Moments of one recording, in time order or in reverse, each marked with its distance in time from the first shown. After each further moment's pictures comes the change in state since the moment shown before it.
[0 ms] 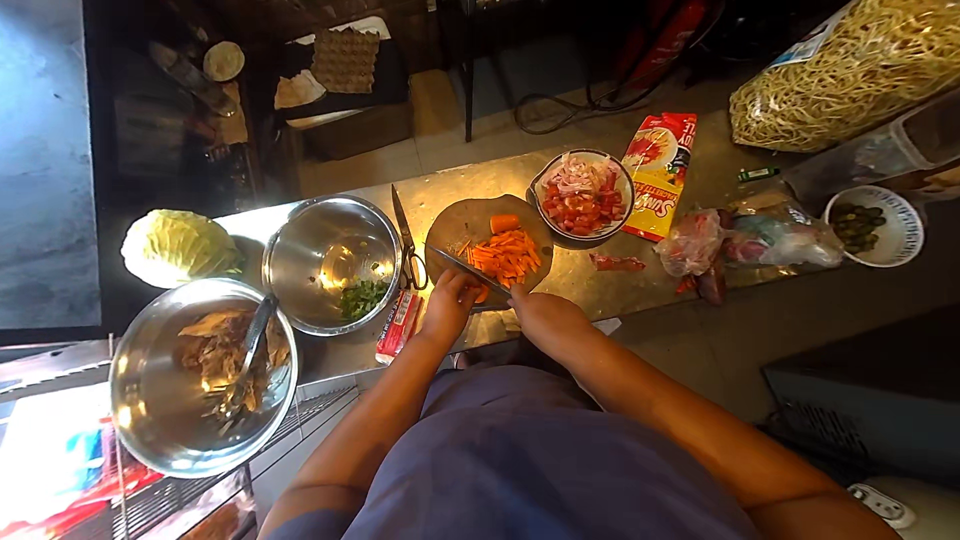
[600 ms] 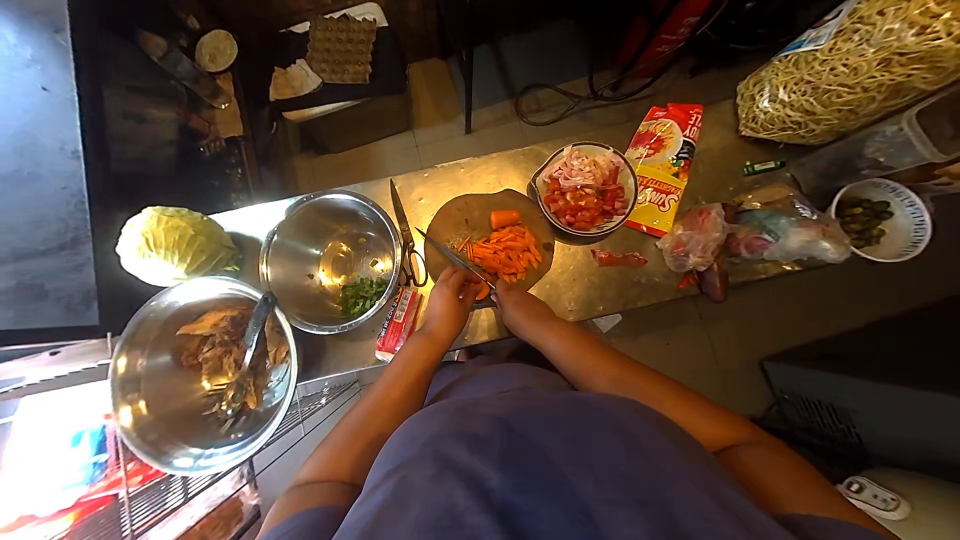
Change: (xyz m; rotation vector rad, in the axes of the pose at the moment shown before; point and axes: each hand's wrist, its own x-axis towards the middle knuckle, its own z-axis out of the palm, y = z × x) left_hand 0.001 -0.002 0.000 0.011 -0.008 0.019; right_hand 0.063 0.002 0.051 0.194 0.016 -0.081
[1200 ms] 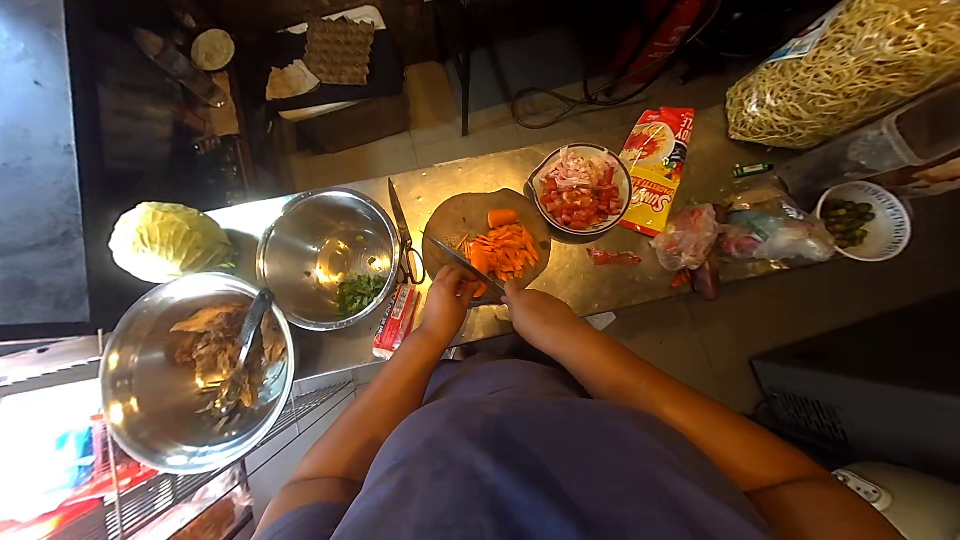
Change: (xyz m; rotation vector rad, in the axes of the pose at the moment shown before) left_hand -0.005 -0.003 0.003 -0.064 0.044 0.004; right_hand -0.055 -0.026 -0.044 -0.135 -0.065 0.114
